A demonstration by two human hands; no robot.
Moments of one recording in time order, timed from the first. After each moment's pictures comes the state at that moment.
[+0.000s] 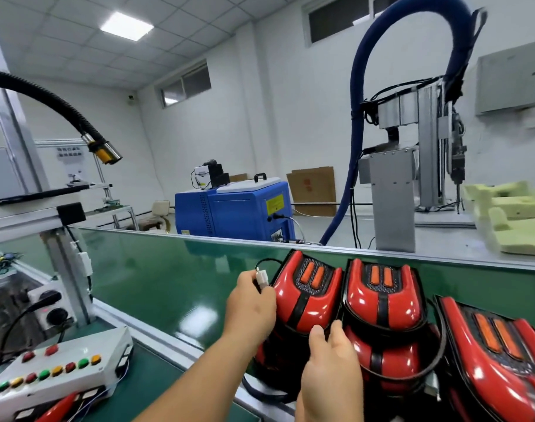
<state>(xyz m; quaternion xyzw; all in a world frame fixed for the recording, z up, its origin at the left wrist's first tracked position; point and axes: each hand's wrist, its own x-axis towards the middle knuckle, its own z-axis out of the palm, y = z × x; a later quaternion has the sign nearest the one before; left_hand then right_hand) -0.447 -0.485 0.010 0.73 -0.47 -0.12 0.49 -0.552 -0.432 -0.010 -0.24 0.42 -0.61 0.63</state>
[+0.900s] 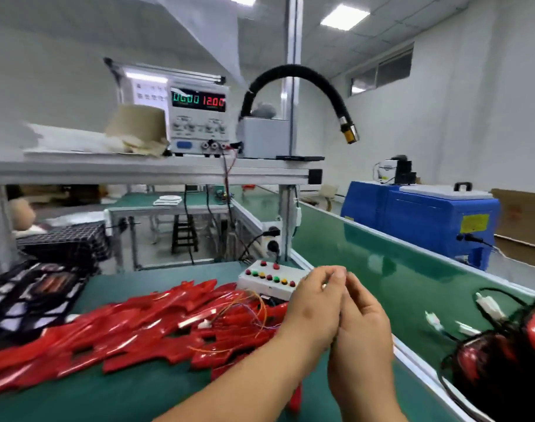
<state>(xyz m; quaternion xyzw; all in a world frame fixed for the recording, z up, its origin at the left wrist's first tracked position) -0.353 -0.274 0.032 0.65 -0.33 -0.16 0.67 -0.399 -0.307 0.009 -0.51 0.19 -0.47 0.69</state>
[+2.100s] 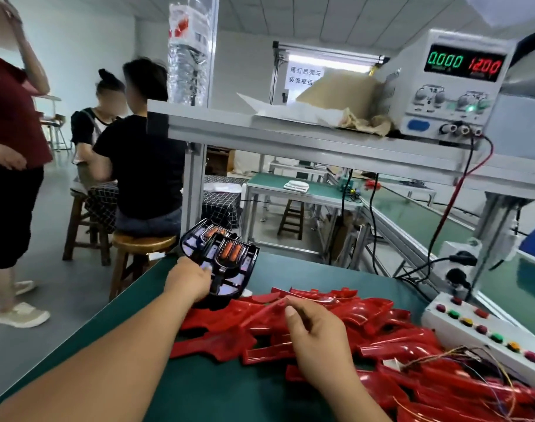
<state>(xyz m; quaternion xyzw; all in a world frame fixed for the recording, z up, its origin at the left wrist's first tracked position) -0.028 0.084 -0.051 0.91 0.17 0.03 0.37 -0.155 -0.116 -0.069 -0.86 -0.03 -0.22 0.46</state>
